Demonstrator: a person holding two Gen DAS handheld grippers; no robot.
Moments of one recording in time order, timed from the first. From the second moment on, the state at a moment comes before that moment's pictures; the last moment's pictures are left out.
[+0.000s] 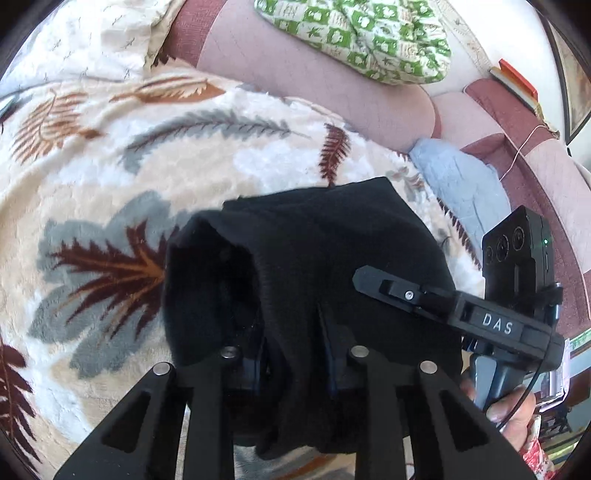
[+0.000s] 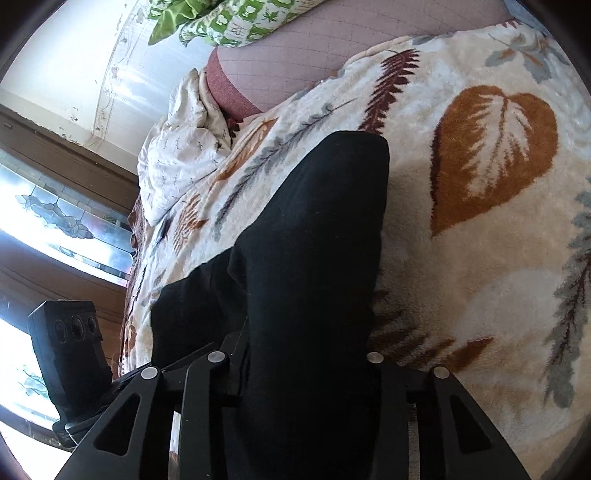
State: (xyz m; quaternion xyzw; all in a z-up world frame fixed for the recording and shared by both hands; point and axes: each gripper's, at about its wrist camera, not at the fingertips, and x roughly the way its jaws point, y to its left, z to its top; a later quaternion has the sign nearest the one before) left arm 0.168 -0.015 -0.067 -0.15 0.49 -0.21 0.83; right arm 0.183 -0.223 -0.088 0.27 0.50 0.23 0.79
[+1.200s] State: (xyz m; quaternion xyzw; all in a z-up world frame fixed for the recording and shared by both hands) left arm 0.196 0.004 -0.024 -0.27 0.48 -0.23 0.80; right arm 0.030 -0.311 -0.111 0.36 0.43 0.09 0.82
